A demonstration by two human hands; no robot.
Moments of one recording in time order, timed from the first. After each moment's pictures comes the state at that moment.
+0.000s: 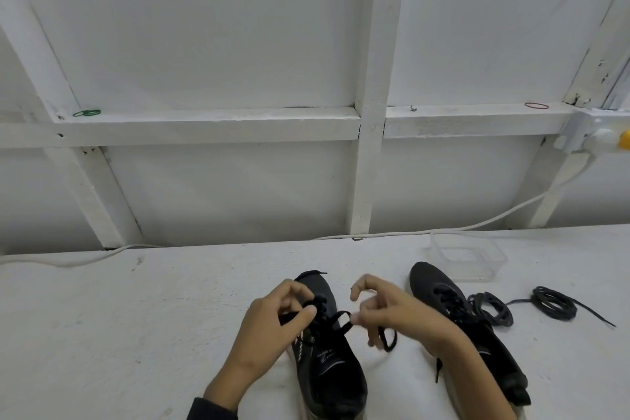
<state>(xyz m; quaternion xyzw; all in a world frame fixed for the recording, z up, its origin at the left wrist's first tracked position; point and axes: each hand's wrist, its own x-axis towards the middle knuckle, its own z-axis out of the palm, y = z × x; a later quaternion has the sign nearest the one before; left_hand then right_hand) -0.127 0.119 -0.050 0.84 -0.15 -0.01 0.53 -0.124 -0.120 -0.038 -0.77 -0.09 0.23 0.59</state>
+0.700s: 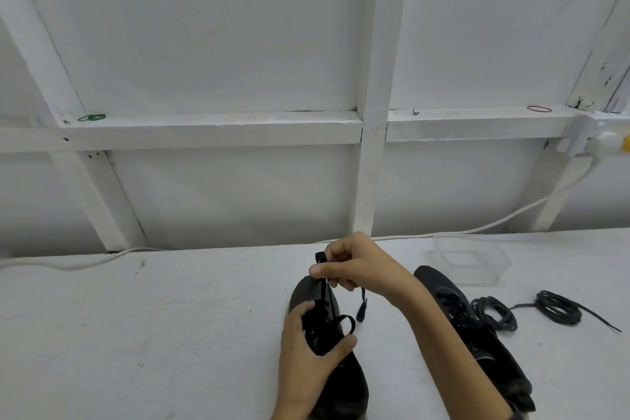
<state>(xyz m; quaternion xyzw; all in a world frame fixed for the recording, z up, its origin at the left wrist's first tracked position) -0.139 0.066 -0.117 0.80 0.01 0.01 0.60 -0.093 -0.068 0.027 -0.82 -0.13 0.11 0.55</state>
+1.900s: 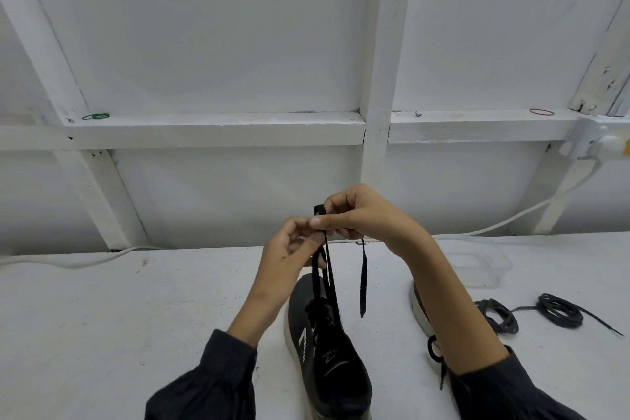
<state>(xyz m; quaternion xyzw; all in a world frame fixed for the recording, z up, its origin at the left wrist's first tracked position) -0.090 0.090 0.019 0.70 -0.14 0.02 0.70 -0.066 -0.070 0.085 -0.82 -0.17 0.10 0.54</state>
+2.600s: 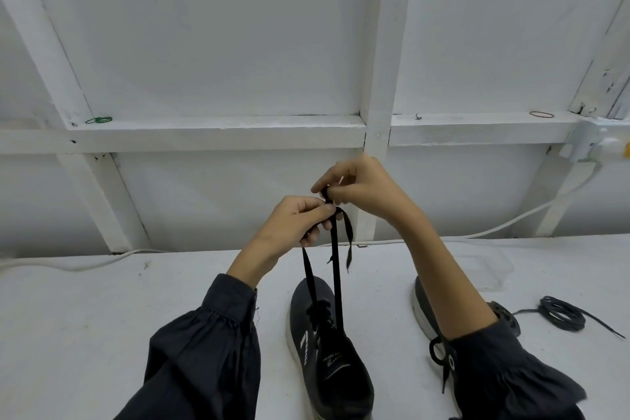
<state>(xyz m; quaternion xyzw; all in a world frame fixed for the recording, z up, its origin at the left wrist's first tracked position) -0.052 0.089 0.067 0.78 -0.16 -0.08 0.60 -0.033 -0.073 0.101 -0.88 -0.21 -0.10 0.42</state>
